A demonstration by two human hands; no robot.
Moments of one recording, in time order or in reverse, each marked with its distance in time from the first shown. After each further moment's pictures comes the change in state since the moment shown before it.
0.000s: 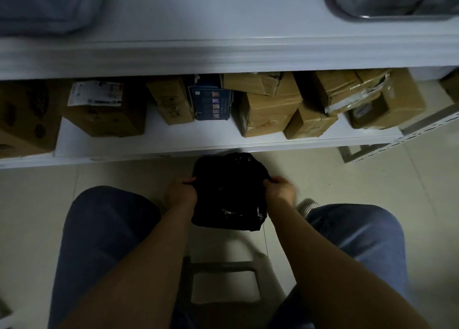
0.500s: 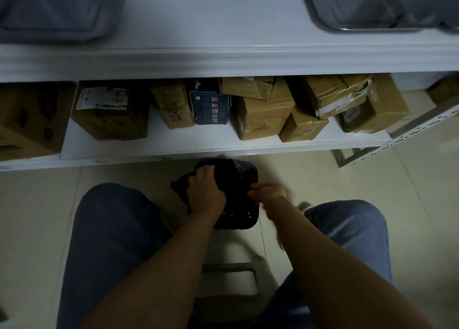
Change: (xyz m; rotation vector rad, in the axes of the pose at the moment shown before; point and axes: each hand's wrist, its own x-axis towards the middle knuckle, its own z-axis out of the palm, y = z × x) left_hand -0.042 -0.005 0.022 0.571 0.055 0.616; right_hand -0.026 -0.007 -0.013 -0.098 -0.278 0.054
